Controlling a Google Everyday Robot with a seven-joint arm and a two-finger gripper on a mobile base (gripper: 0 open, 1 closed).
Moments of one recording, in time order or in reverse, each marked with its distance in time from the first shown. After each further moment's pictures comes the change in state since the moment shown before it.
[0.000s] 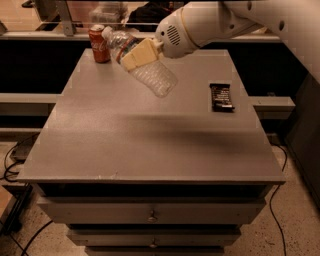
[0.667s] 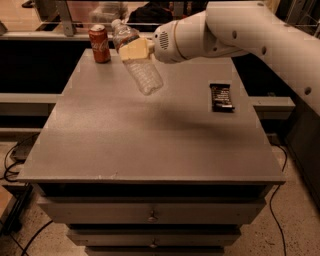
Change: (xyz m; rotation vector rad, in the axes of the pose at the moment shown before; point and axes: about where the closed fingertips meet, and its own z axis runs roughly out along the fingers) arm -0.017 -0.045 0.034 0.080 -0.199 0.267
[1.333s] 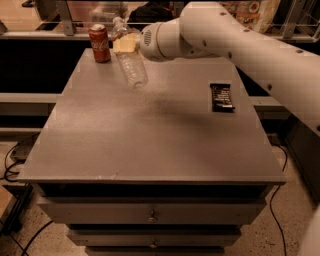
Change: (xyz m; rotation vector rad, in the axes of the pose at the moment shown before) arm -0.021 -0.032 0.050 0.099 -0.082 0.176
